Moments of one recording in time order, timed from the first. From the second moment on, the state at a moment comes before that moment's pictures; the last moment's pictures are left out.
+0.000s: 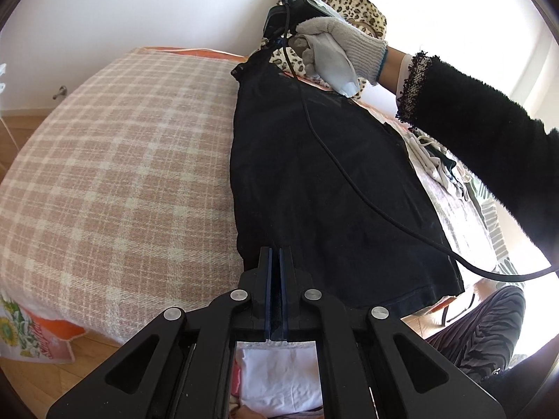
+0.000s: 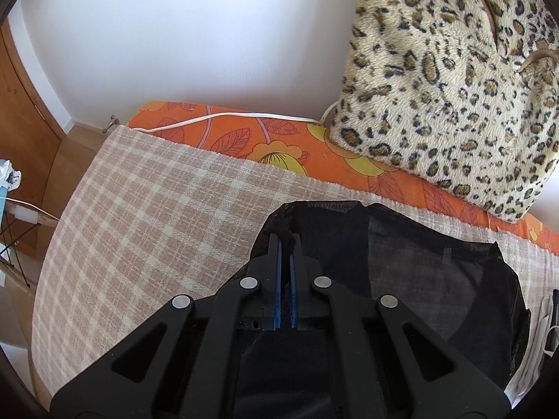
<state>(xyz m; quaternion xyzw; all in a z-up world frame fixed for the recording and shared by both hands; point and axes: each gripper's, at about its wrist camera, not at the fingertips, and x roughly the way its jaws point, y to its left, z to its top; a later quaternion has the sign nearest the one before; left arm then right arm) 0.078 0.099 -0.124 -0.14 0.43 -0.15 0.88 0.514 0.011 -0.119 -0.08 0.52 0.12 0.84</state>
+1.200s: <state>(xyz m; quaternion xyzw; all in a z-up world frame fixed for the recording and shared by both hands) 0.087 -0.031 -0.137 -0.06 0.47 -0.32 0.82 0.516 -0.131 -0.154 -0.08 0.53 0.02 0.84</state>
